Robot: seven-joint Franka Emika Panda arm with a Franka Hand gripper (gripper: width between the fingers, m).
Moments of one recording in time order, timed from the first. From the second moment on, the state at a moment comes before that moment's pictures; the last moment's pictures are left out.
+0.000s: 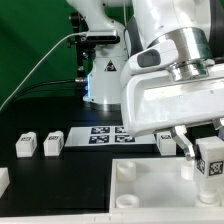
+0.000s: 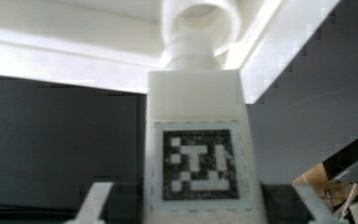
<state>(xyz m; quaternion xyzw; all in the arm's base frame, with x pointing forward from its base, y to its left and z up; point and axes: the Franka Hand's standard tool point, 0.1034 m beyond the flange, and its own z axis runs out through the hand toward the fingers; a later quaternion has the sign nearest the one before) 0.629 0.115 0.097 -0.94 -0.12 -0.31 0.05</state>
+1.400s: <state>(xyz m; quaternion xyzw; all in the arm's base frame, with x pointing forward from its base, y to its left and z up) 0.623 0.116 0.079 -0.94 -0.12 -0.30 0.05</state>
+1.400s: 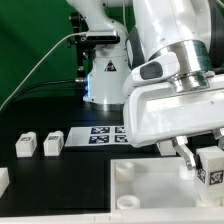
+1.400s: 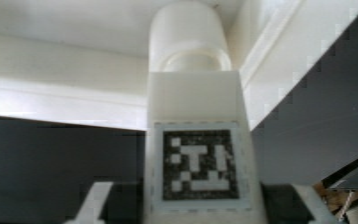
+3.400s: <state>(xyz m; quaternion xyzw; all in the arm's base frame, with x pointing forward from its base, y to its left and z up) 0.628 0.122 0.091 -0.99 -0.15 -0.02 0.06</state>
